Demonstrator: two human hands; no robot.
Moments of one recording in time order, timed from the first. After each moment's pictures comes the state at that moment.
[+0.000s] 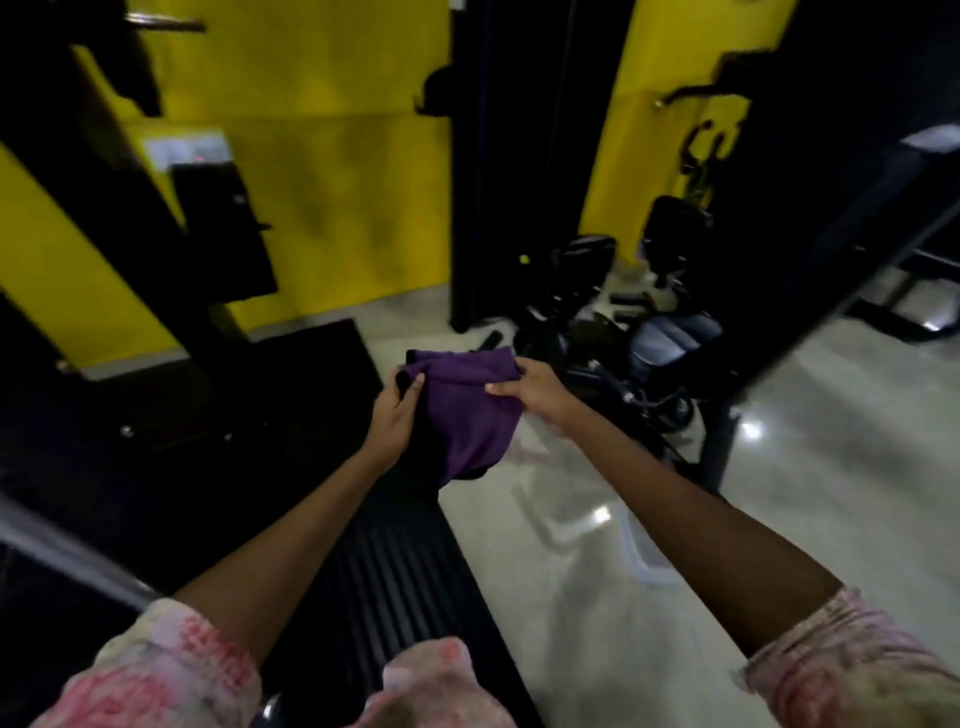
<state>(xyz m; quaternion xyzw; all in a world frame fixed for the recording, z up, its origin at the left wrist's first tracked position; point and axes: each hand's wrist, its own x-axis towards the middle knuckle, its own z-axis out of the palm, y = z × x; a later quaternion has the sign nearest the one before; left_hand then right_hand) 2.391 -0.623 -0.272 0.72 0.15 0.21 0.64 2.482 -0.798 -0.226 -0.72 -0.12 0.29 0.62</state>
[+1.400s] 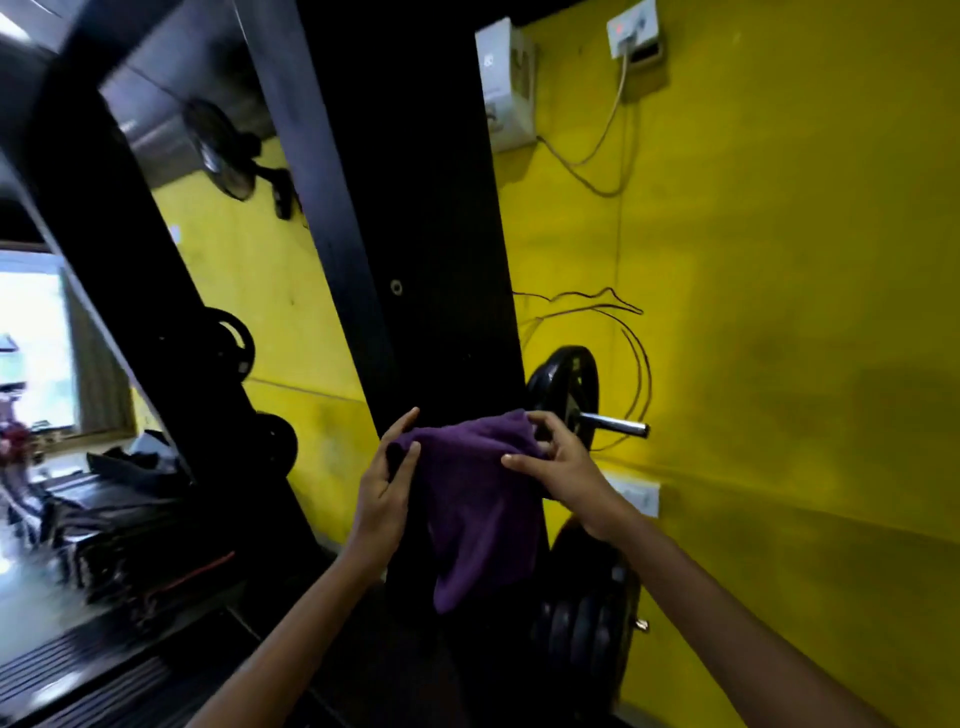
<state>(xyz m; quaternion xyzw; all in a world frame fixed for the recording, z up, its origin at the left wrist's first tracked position) 2.575 -0.185 0.005 0.63 0.27 0.67 0.28 2.770 -0.203 0.038 -0.38 -0.63 0.38 0.56</state>
